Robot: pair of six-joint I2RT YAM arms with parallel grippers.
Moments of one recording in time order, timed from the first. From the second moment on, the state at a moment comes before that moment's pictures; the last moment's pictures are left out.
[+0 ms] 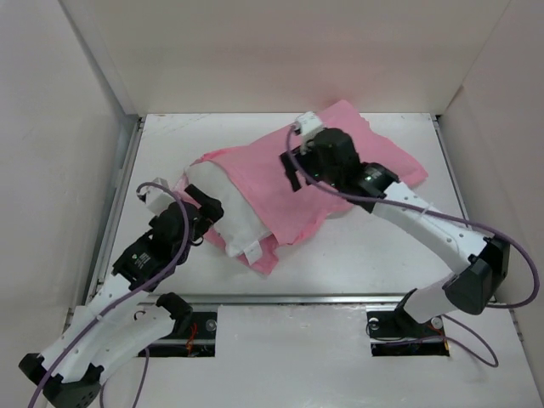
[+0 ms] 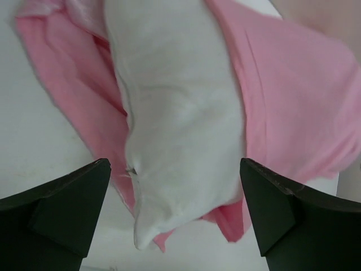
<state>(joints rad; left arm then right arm) -0.65 0.67 0.81 -0.73 -0.53 -1.04 0.69 1.45 1.40 -0.44 0.21 0.04</state>
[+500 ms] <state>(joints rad) -0.52 0.69 0.88 -0.78 -0.64 -1.06 1.04 2.07 2.15 -0.60 0.07 -0.23</state>
